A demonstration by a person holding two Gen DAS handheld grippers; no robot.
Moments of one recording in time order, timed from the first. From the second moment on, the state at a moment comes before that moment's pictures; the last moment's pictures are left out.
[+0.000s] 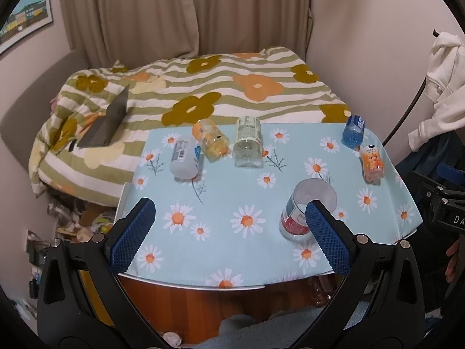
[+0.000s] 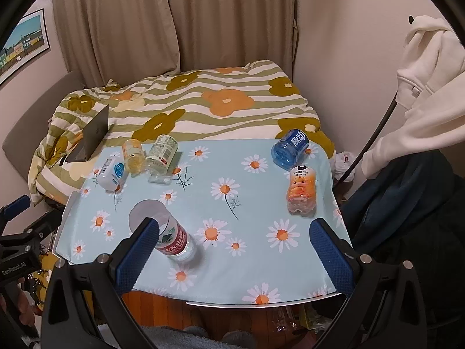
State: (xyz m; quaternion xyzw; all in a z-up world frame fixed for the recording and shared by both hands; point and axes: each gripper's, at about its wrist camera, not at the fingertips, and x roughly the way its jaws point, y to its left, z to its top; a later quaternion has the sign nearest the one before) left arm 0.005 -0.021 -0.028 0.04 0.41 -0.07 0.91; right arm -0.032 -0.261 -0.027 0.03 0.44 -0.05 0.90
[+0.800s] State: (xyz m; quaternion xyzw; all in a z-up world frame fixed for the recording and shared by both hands) left arm 0.010 -0.017 -0.026 0.04 0.41 -0.06 0.91; right arm -0.032 -0.263 -0.027 0.03 0.44 -0.05 0.90
